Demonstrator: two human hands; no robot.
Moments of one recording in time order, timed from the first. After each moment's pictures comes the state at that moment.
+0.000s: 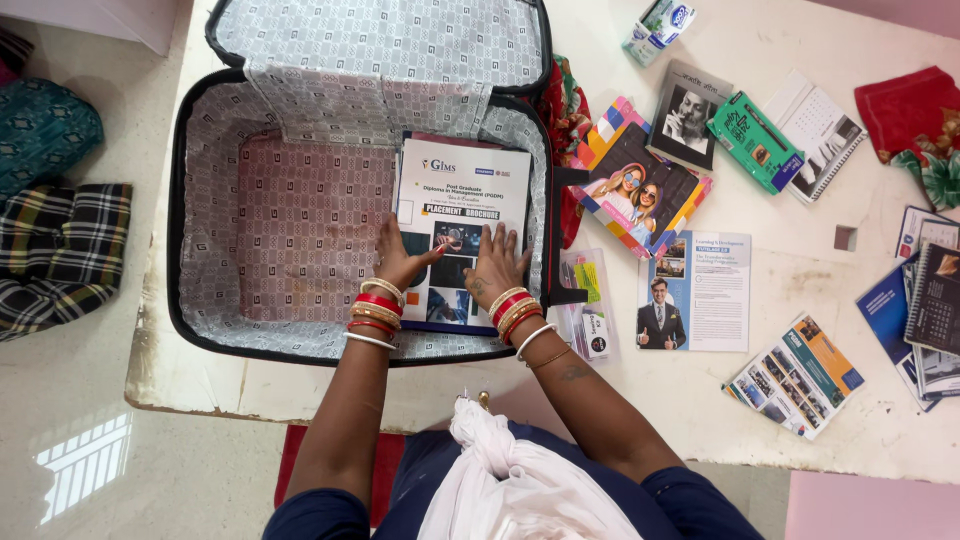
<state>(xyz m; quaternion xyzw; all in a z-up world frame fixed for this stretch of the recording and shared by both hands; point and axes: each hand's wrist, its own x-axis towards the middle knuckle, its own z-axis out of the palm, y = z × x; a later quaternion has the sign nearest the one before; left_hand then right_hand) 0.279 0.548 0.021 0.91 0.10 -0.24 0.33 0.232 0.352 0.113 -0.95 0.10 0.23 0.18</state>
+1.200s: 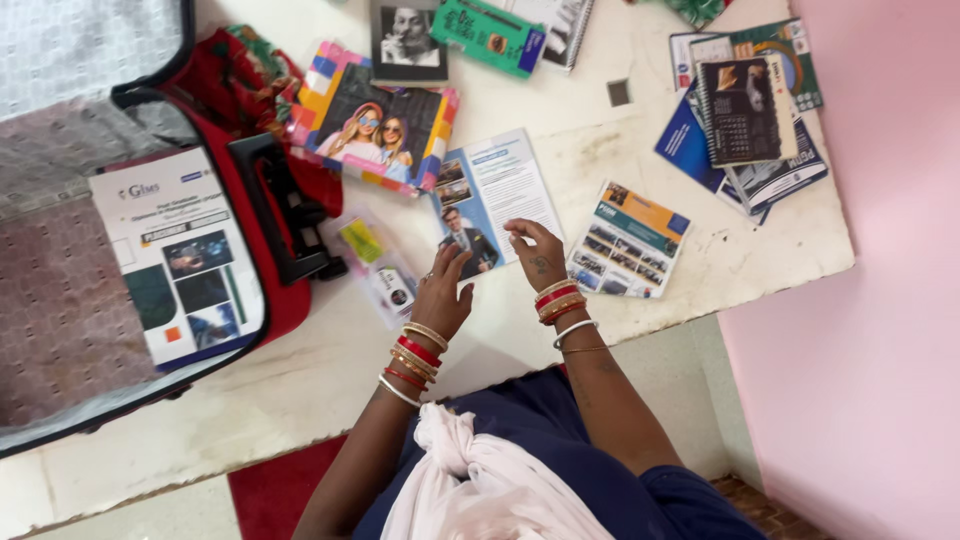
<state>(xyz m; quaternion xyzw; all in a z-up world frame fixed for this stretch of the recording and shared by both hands) 0.043 0.157 0.138 0.85 -0.32 -0.13 0.41 -0.006 -0.055 0.122 -0.79 0.20 -0.14 0.56</state>
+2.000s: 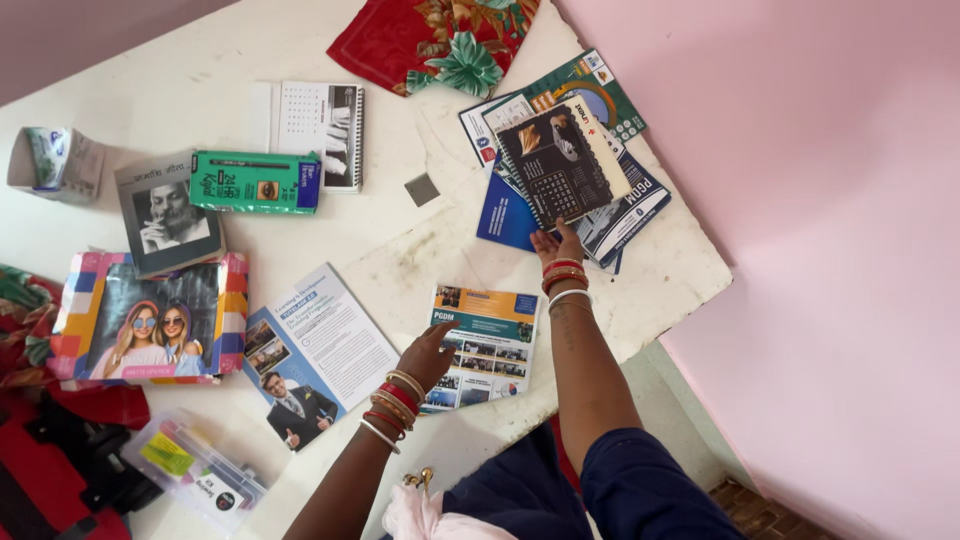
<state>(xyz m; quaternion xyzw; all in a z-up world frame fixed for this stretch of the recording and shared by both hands) 0.018 -0.170 0.080 0.78 -0.40 -0.37 0.31 -0.076 -0.522 -0.039 -0.10 0.53 -0.36 0.76</state>
